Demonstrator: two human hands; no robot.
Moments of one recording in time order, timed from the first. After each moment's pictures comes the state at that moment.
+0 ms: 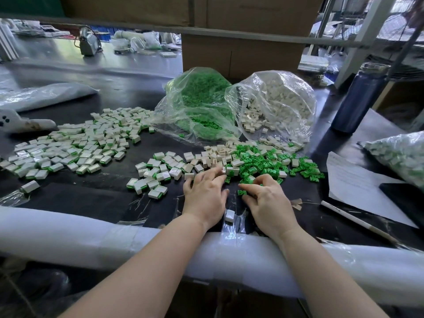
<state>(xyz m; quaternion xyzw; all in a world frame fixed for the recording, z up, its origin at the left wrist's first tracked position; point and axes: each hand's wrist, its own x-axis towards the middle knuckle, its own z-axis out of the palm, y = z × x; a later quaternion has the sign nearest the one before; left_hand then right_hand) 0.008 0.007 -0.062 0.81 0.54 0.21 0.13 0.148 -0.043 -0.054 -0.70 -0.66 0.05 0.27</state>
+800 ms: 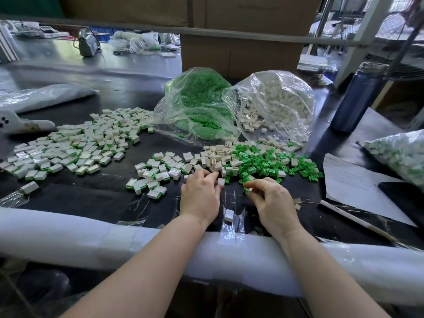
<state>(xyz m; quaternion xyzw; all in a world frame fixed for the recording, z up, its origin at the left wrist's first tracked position) 0.007 0.007 -0.058 0.76 0.58 0.26 0.15 0.150 -0.048 -0.050 -0.69 -0.62 0.10 0.36</state>
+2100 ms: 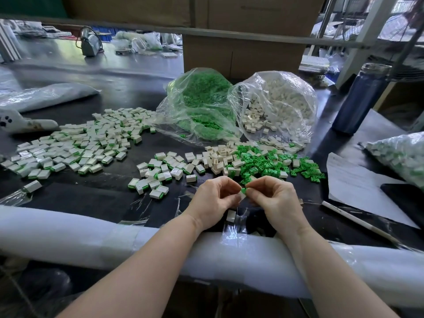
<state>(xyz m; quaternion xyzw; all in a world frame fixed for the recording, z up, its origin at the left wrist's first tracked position) 0.005 -0.002 -0.051 0.70 0.38 0.35 0.49 0.153 -0.048 -0.045 -0.57 -0.54 0.31 0.53</state>
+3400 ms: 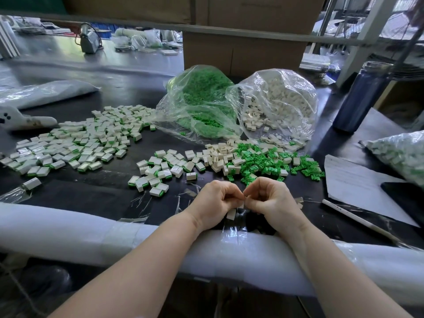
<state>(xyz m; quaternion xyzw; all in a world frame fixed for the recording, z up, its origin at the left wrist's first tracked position) 0.005 -0.006 -0.046 0.79 0.36 0.30 0.39 0.155 -0.049 -0.044 -0.57 -0.58 0.36 0.46</state>
